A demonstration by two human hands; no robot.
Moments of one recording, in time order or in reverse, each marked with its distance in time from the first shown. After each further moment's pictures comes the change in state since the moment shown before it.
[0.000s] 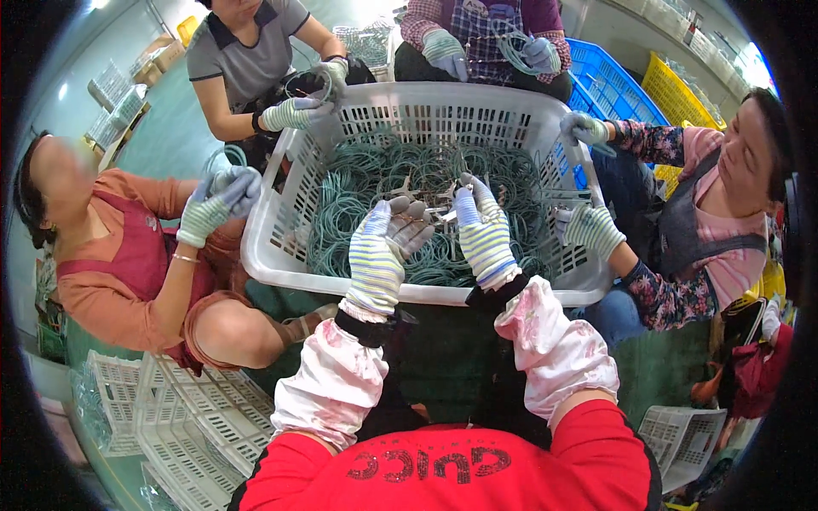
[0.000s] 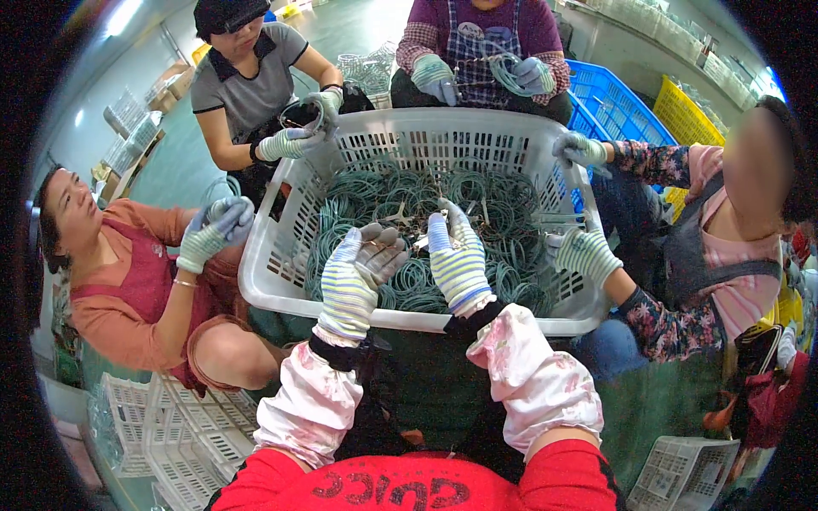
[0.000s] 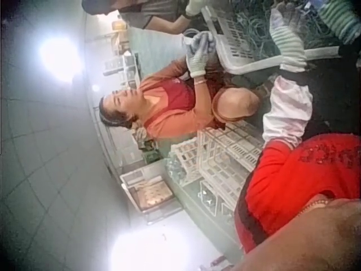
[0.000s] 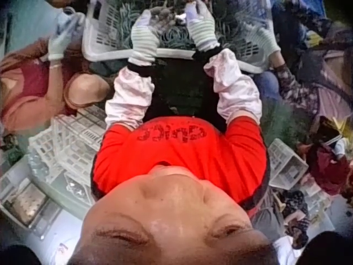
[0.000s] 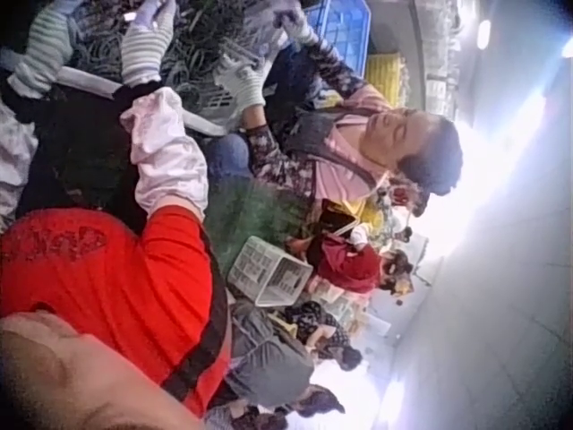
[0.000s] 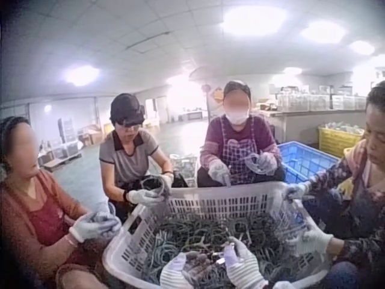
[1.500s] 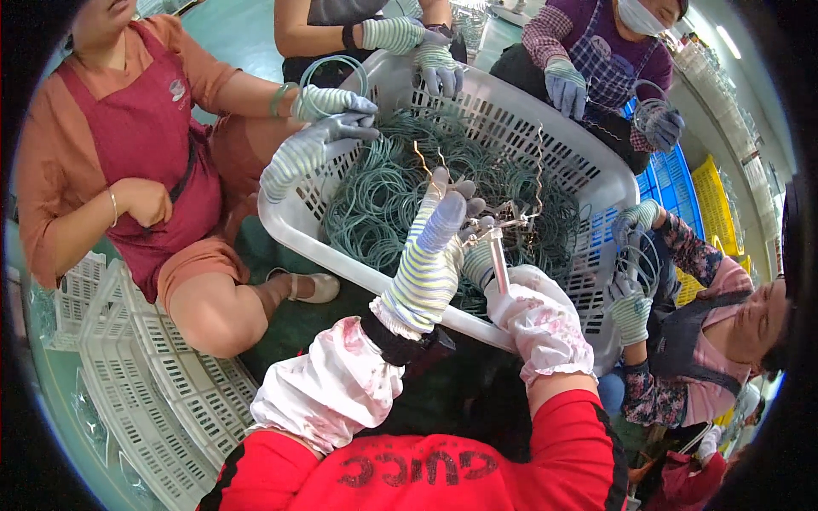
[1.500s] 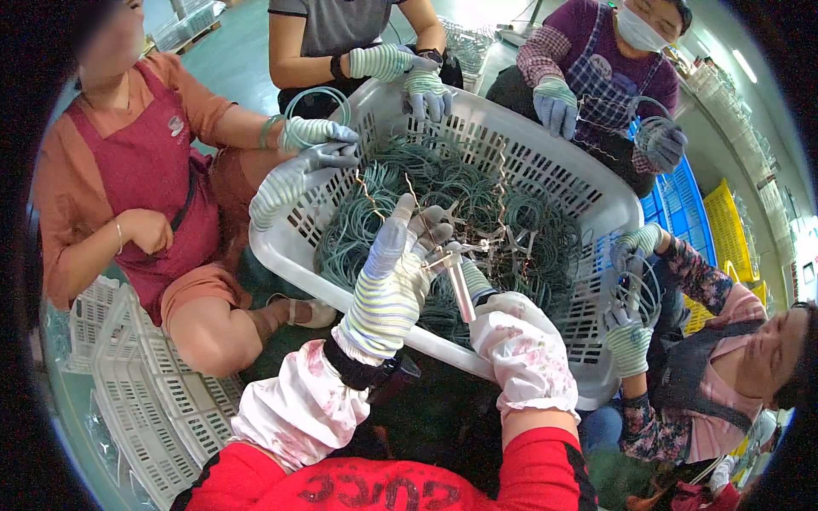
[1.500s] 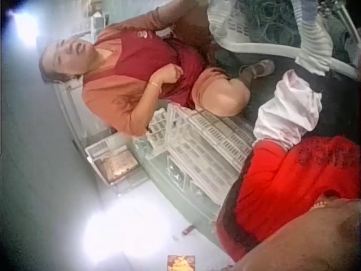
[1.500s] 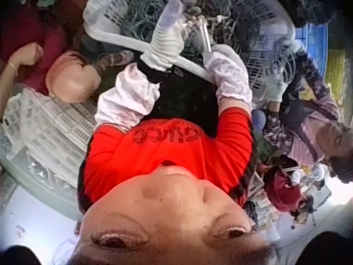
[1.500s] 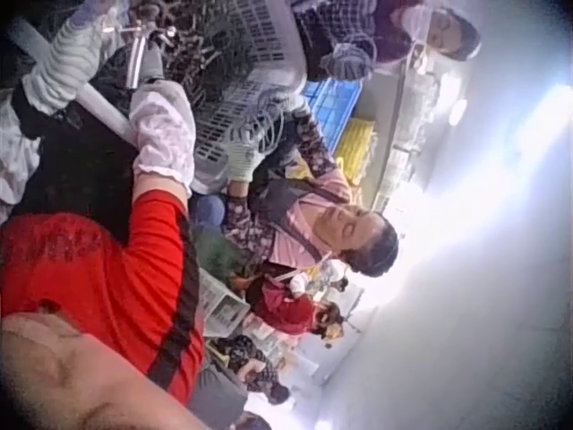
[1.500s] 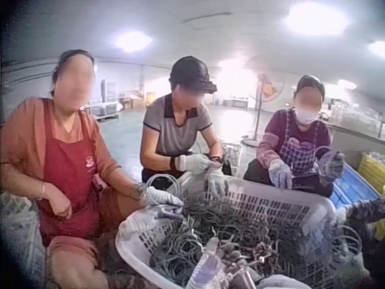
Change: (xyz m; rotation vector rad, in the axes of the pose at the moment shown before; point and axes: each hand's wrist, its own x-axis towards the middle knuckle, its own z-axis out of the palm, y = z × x) left_hand 0.015 0.020 0.004 -0.228 -0.006 0.248; right_hand 0.107 0.248 0.027 -1.501 -1.222 -0.725
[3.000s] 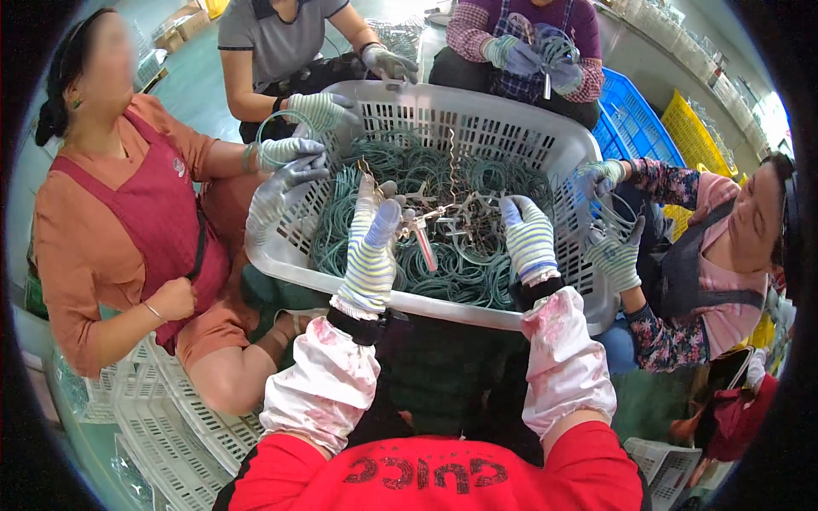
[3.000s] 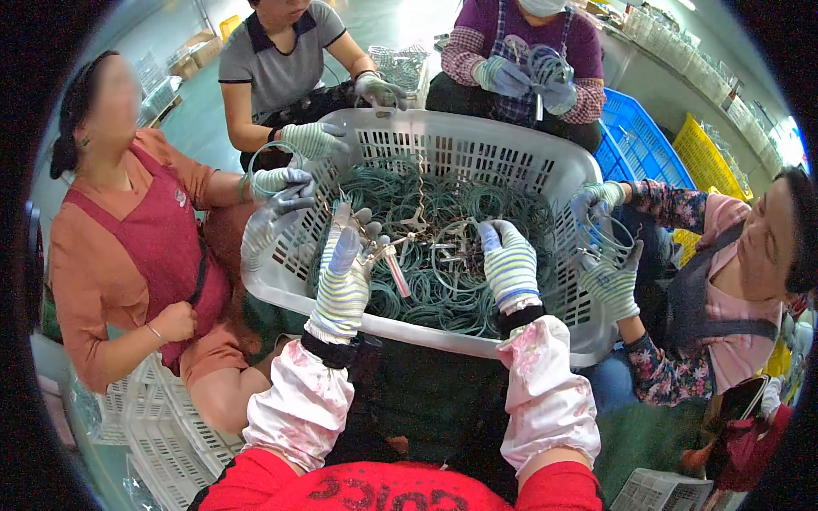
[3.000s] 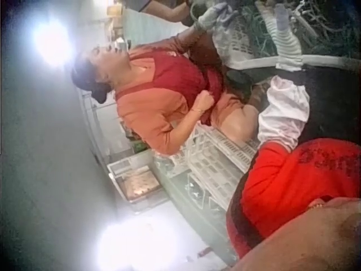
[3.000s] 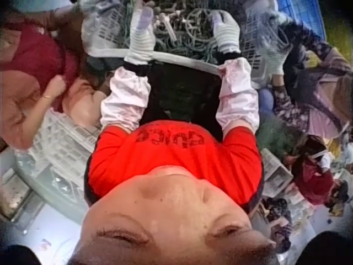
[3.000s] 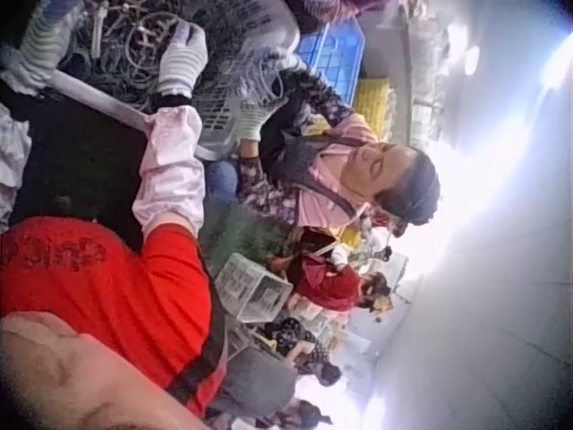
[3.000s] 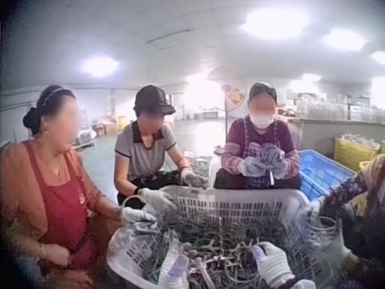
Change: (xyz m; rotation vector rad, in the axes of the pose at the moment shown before) left_hand 0.000 0.014 -0.011 0.446 -0.104 0.108; right_hand -0.165 -0.041 -0.212 0.676 0.722 1.022
